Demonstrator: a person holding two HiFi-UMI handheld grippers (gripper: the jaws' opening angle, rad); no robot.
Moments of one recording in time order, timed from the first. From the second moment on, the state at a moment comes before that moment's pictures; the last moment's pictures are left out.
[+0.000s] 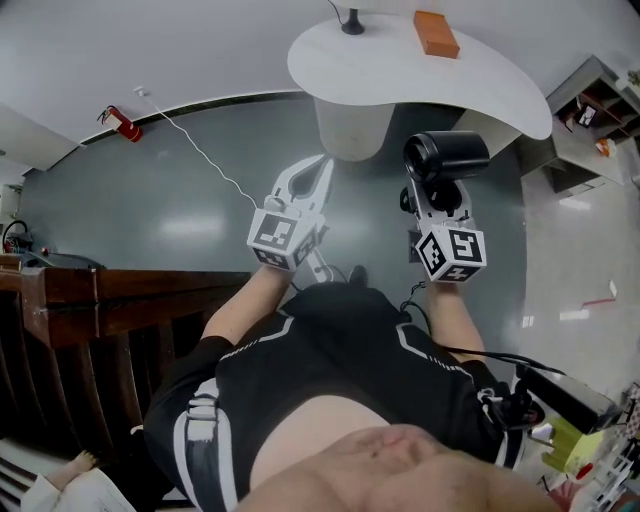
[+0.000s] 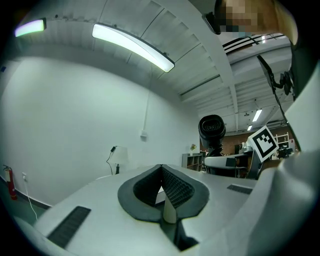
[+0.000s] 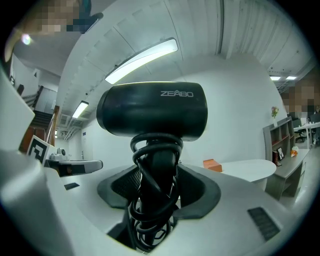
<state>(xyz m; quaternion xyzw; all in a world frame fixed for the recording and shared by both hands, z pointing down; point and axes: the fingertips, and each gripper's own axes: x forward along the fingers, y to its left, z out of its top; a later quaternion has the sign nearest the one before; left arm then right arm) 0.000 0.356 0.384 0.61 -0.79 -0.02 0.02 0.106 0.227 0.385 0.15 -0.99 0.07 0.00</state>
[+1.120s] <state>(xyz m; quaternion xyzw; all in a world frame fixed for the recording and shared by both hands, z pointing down) -0.029 0.213 0.386 0.64 -0.77 -0.02 0.03 0.090 0.101 0.394 0.18 -0.98 0.07 0.01</state>
